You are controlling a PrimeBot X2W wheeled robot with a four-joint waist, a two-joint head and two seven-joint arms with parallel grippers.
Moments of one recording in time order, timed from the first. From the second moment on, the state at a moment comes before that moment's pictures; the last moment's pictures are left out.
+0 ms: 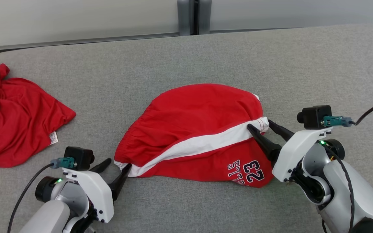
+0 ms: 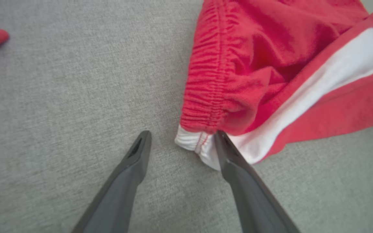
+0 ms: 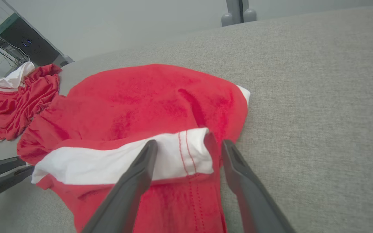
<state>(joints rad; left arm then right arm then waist) -0.31 0.40 -0.55 0.35 -0.72 -0.08 0.21 -0.48 -0.27 0.49 0.41 0.72 0.13 0.28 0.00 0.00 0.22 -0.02</state>
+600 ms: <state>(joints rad) -0.35 0.40 -0.58 0.39 -0.74 -0.11 0.19 -0.51 -0.28 0.58 0.42 0.78 0.13 0.20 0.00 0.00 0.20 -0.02</state>
